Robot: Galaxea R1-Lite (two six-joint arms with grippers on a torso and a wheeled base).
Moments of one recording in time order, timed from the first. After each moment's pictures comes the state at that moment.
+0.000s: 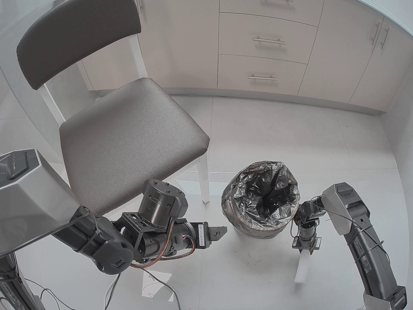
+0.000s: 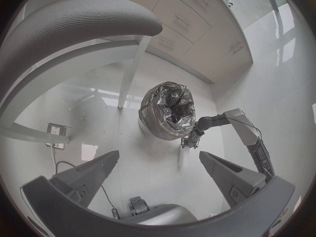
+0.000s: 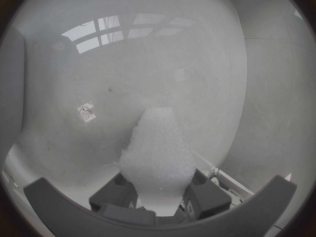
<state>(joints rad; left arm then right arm) -0.72 2.02 -0.75 -0.60 -0.01 -0.54 0.09 3.07 -2.00 0.60 -0.34 0.62</state>
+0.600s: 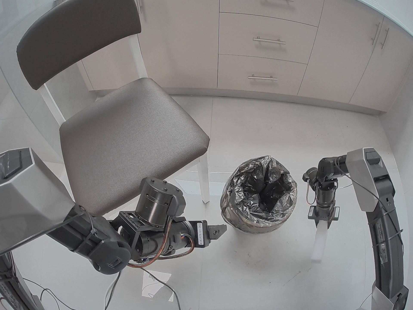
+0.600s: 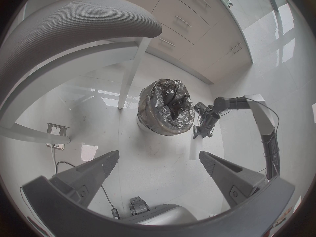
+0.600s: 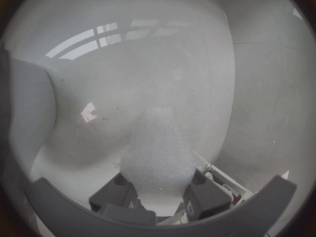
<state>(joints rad) -0.72 2.00 -0.74 -0.60 -0.01 -0.54 0.05 2.75 -2.00 0.90 -0.34 0.62</state>
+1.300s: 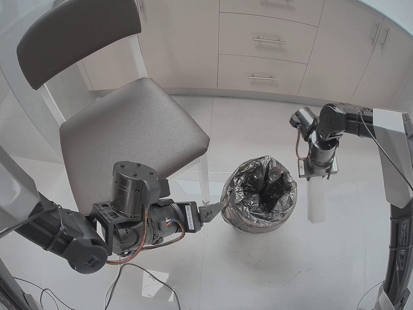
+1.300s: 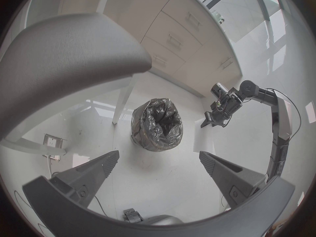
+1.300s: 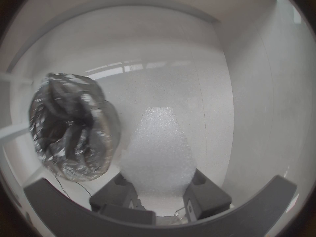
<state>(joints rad) -0.69 1.87 -0.68 -0.73 -0.02 -0.52 0.29 2.34 -2.00 0.89 -0.47 0.40</state>
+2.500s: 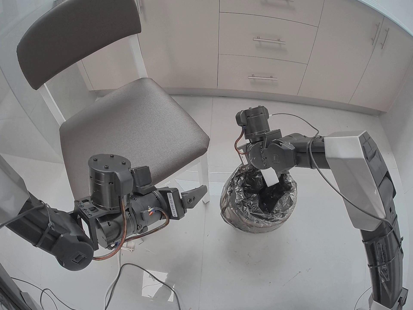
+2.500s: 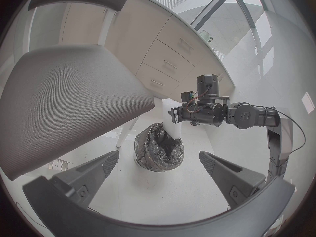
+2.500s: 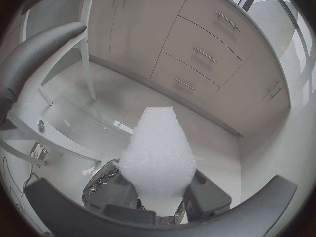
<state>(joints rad) -0.62 1.83 -0.61 -0.89 -0.01 -0.44 0.53 2.50 -2.00 0.02 -0.65 -0.16</state>
